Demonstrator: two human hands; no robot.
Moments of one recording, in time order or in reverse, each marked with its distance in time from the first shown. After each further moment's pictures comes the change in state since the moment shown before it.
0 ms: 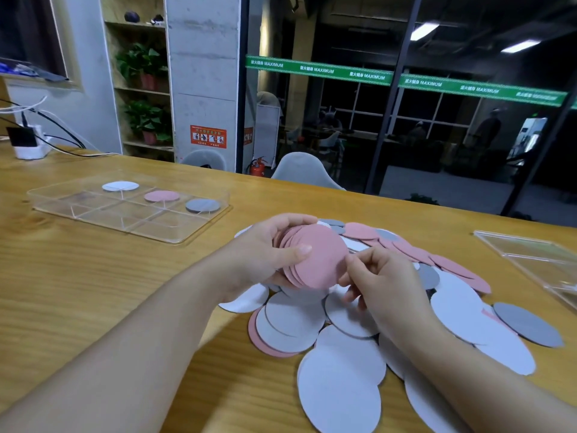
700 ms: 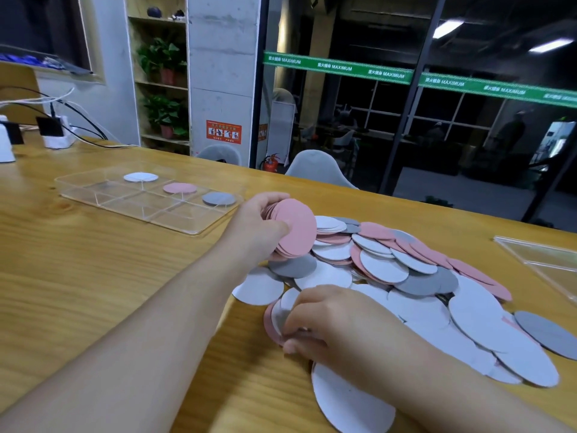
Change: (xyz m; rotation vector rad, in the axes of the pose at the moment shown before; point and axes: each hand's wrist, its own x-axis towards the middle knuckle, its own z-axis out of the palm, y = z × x) left_hand 0.007 0.001 -0.012 0.021 0.469 -0.020; right_hand -0.027 -0.011 0.027 -0.611 -0.499 -0.953
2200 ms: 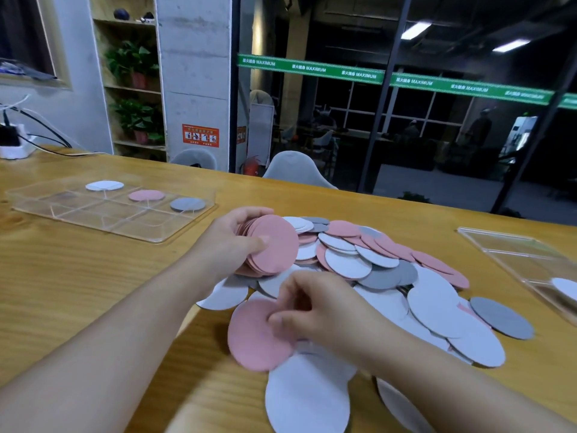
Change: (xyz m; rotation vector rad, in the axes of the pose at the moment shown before) left_hand -0.007 -0.008 0.006 0.008 -0.127 0.047; right_hand -0.005 0.011 -0.017 0.525 -0.056 0.602
